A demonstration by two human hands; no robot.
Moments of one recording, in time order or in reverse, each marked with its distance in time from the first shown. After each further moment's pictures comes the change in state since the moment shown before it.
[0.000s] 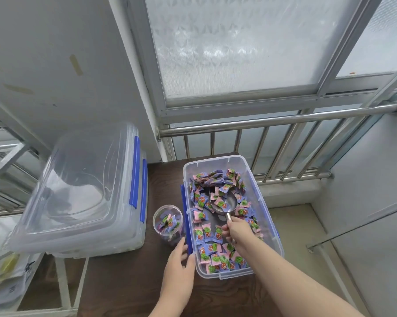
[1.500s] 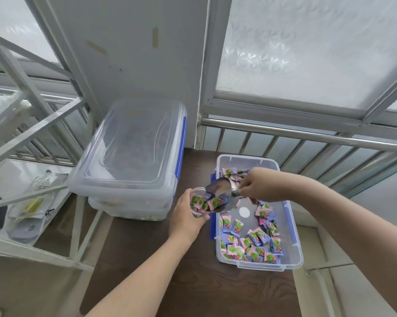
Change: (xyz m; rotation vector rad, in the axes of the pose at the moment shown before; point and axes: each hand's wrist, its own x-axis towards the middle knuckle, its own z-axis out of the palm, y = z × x) left_hand 0.054 0.012 -0.052 0.185 0.265 0.256; right_hand -0.174 -0.159 0.047 -1.599 -0.263 -0.572
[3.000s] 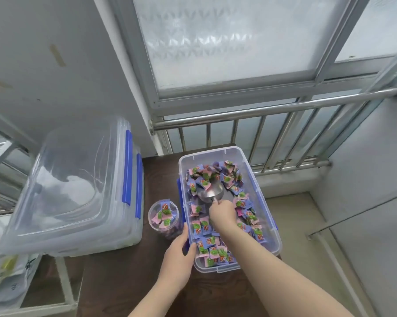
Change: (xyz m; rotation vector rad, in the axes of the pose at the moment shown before) left_hand -0.055 0.033 0.032 -0.094 -0.390 -0.141; right_hand 0.097 0.062 0.155 1.196 0.412 0.582
